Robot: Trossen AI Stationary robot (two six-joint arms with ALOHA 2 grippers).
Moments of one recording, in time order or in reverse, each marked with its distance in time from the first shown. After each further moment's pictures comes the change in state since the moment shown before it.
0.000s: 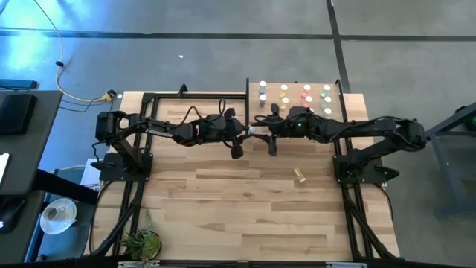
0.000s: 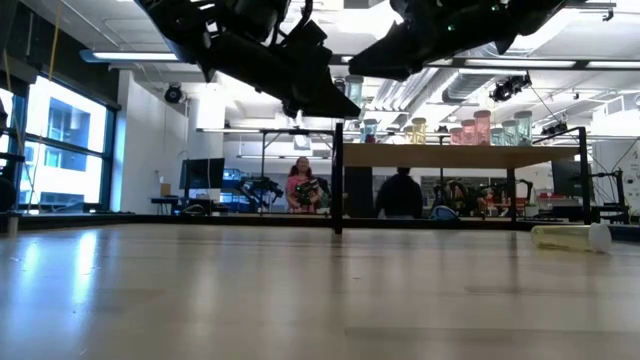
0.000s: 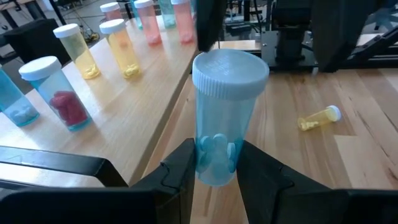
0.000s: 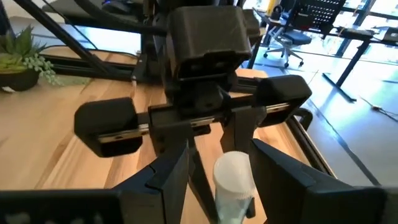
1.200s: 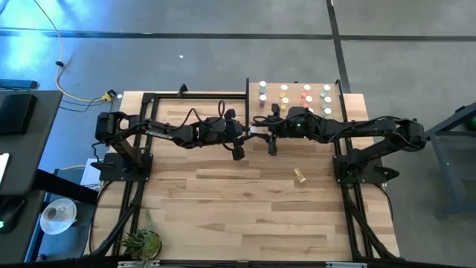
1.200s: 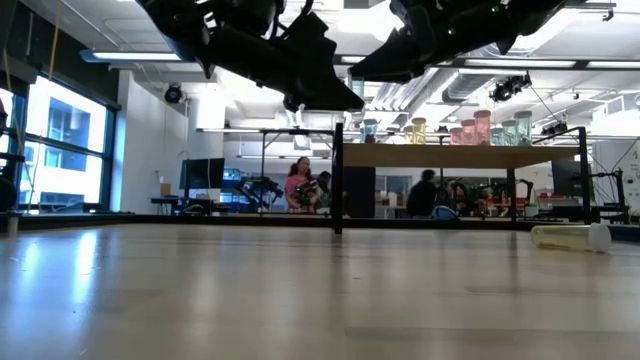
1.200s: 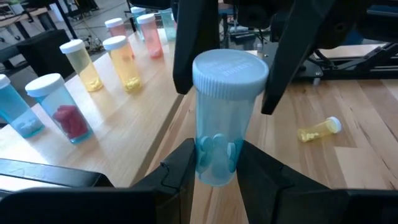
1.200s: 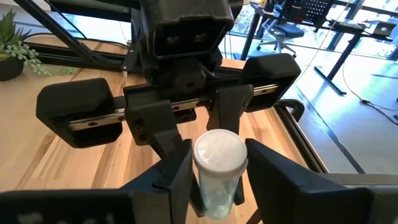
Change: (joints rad) left arm -0.032 0.000 0.001 0.038 -0.050 0.000; right arm 0.000 0.002 0.000 -0.028 0.040 -0.015
